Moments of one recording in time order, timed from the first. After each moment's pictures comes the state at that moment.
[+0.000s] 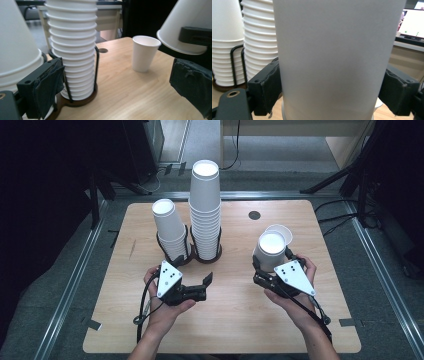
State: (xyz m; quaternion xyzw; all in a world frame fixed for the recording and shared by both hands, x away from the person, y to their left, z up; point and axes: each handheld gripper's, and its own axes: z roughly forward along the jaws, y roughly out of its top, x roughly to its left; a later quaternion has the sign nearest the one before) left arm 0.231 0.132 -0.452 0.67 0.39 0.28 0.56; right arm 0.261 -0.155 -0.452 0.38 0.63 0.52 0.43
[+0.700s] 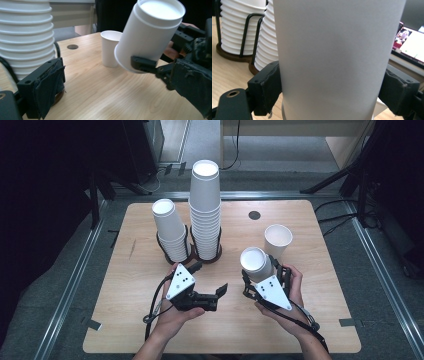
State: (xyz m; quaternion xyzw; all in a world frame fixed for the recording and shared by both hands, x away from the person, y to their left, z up) left arm 0.226 0.106 -0.451 0.71 0.35 0.21 0.58; right arm 0.249 -0.133 -0.489 0.29 0.68 0.47 0.48
